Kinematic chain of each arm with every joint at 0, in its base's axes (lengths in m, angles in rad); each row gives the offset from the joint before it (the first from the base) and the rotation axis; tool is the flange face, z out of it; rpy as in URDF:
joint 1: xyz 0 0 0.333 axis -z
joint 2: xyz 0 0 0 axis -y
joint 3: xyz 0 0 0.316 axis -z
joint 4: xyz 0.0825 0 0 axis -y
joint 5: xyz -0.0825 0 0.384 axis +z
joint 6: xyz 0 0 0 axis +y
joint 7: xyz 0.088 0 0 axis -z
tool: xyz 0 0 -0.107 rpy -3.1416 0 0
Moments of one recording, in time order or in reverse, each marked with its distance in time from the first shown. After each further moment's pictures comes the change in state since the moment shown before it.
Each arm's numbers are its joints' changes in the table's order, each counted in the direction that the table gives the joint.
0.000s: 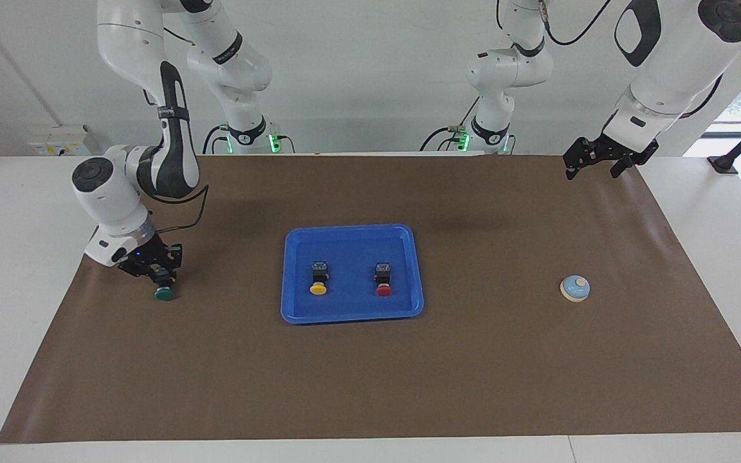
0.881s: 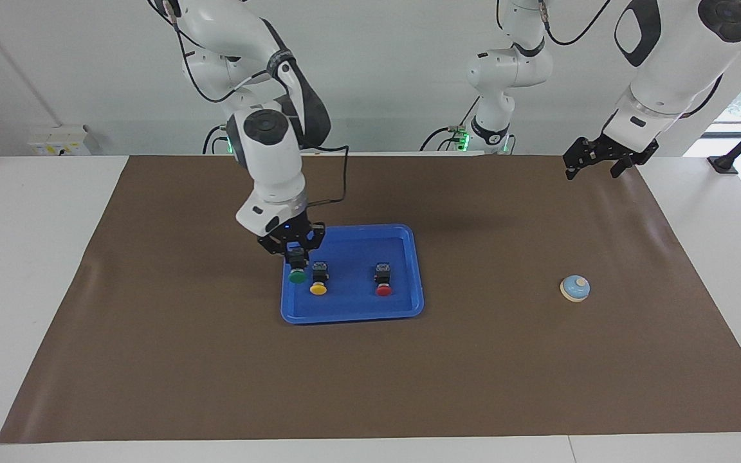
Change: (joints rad) left arm 0.000 0.000 0.000 0.000 0.000 0.000 0.000; right arm -0.578 -0.082 -0.007 0.360 0.015 0.246 0.802
